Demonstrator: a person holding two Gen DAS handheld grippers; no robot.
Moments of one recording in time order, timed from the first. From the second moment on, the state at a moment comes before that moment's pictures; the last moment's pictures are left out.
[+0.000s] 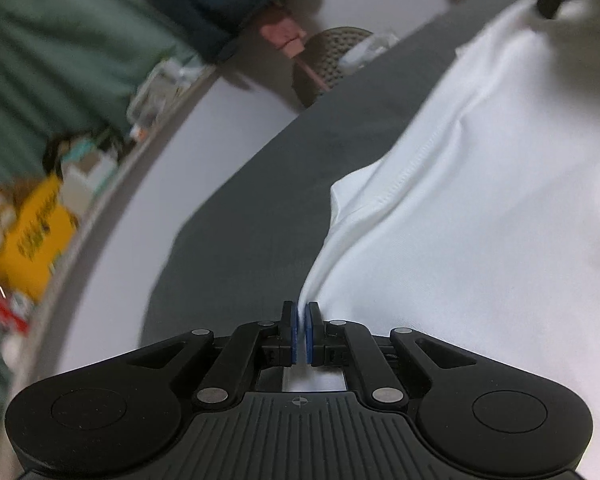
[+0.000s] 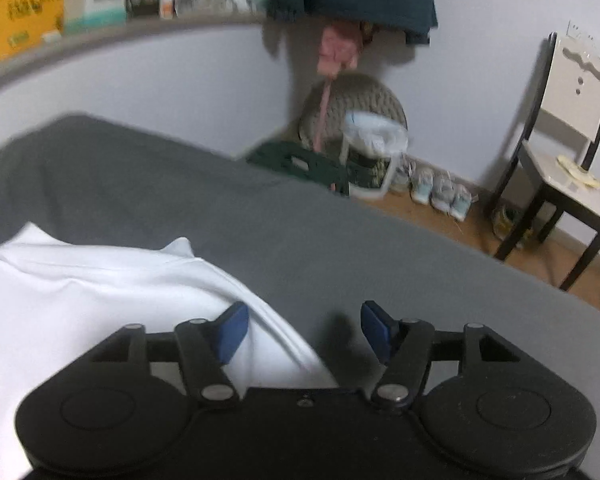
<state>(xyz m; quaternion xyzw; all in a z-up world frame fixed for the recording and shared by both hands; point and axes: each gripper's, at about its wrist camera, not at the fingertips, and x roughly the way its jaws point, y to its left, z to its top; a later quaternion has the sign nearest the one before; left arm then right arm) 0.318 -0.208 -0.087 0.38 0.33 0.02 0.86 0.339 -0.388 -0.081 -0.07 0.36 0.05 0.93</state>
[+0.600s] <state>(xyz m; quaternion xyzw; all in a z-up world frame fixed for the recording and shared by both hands) 0.091 -0.144 -0.012 0.10 0.21 -0.13 0.96 0.053 -0.569 -0.078 0.16 0.45 0.15 0.86</state>
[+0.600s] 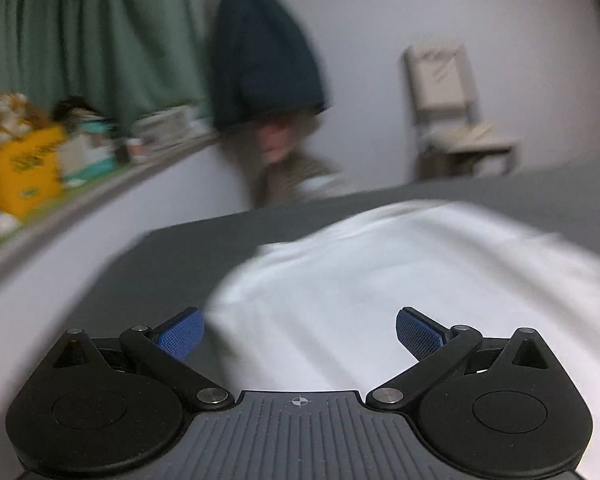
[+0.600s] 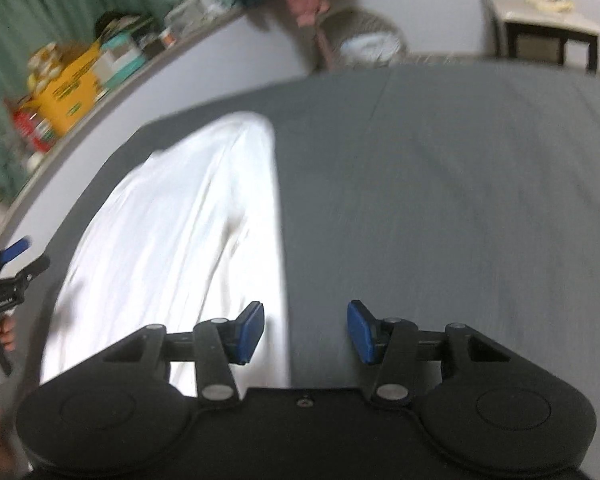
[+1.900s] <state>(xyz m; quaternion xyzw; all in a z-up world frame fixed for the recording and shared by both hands) 0.021 -0.231 -0.104 0.04 0.31 -0.18 0.93 0.048 -0.696 -0.095 0.29 0.42 -0.06 0.86</state>
